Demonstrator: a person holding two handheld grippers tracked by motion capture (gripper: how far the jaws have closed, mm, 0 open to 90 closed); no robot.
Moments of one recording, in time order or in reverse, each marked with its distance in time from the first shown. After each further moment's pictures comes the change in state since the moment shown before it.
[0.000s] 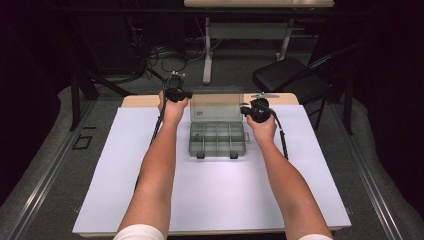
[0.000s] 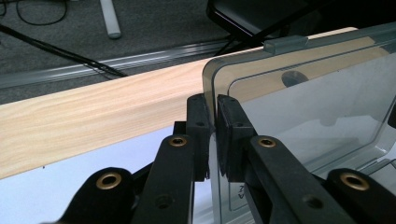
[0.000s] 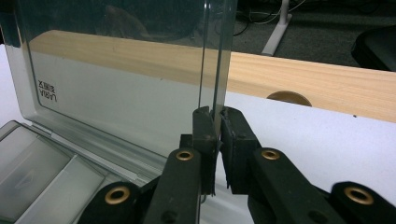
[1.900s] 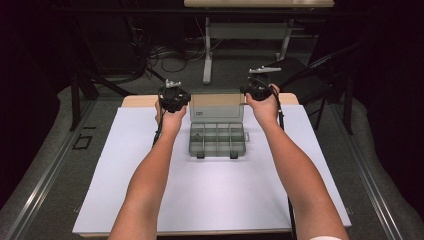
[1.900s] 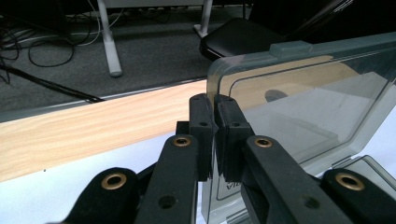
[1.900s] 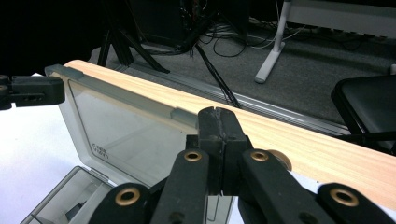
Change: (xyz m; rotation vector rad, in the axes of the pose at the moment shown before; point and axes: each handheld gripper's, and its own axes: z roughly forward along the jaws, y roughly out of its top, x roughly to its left) left arm -0.012 -0.034 -0.027 -0.187 -0.008 0.040; right arm 0.038 0.089 -0.050 -0.023 -0.023 -0.086
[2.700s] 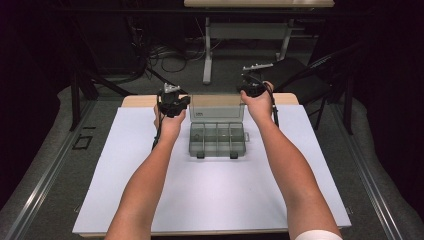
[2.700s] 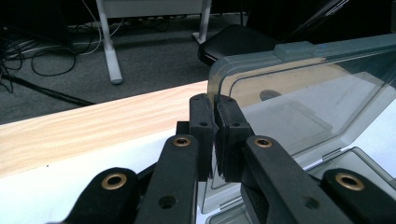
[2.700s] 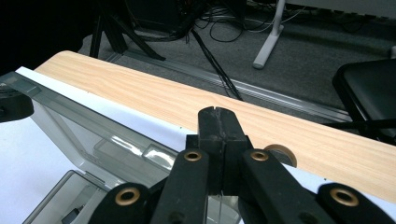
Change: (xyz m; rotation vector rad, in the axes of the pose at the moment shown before) left arm -0.006 -0.010 -0.013 -0.030 -0.004 0.016; right arm 0.004 0.008 0.020 0.068 -0.021 0.018
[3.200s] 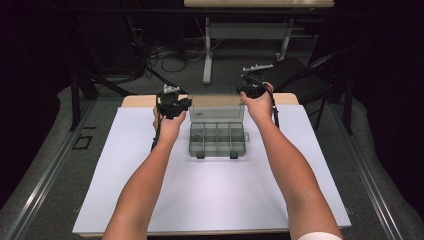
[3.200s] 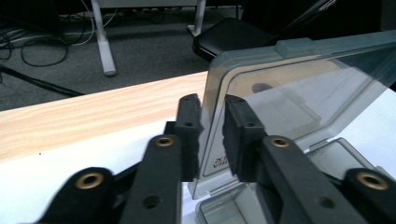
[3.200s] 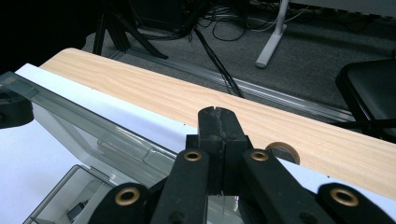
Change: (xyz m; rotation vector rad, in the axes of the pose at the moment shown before) left arm -0.002 -0.002 -0.008 0.027 -0.030 -0.031; right arm 0.003 -0.002 -0.003 0.004 0.010 -0.007
